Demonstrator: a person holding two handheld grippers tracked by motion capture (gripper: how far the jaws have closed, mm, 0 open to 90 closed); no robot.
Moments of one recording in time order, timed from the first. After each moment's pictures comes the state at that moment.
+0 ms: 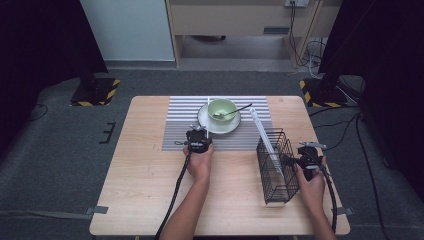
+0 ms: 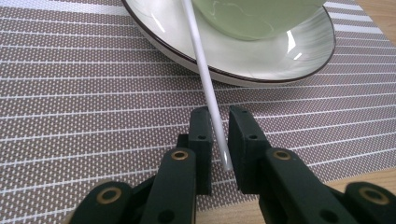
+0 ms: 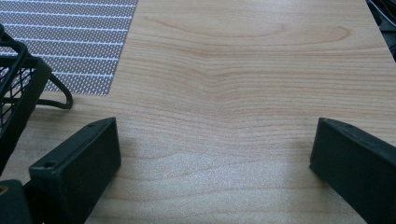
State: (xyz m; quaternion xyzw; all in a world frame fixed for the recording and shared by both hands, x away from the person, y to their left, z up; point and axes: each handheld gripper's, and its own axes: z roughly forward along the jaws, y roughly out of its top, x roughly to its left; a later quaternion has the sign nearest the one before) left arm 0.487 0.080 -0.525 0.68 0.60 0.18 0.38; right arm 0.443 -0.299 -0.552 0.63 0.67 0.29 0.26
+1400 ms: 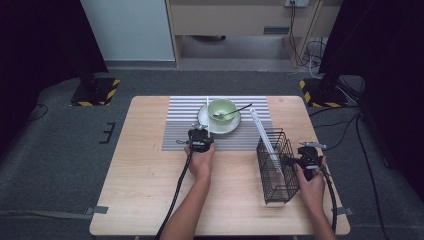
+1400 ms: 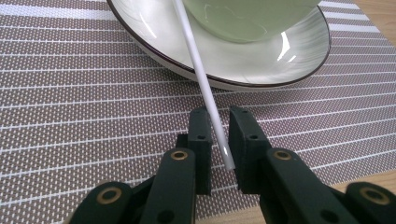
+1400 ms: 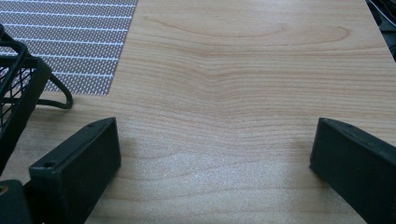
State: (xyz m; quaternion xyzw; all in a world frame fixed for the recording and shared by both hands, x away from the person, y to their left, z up) left arm 0.490 0.076 -0.526 0.68 0.60 0.18 0.38; right arm 0.443 -0.299 -0.552 0.63 0.67 0.29 0.26
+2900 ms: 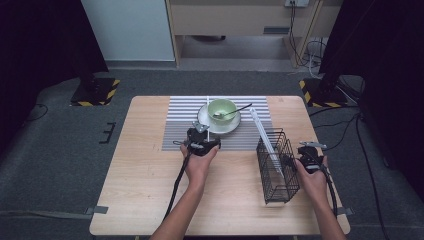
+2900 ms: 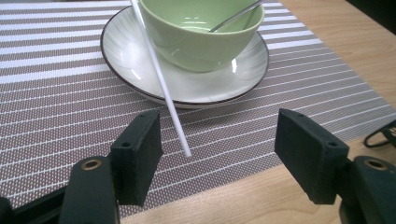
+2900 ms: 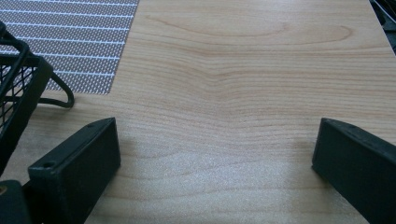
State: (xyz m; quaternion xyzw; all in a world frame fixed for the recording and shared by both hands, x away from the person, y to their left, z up) left arm 0.455 0.076 -0.481 0.71 0.53 0.22 0.41; right arm 0.443 -0.300 -0.552 0.62 0.68 0.30 0.26
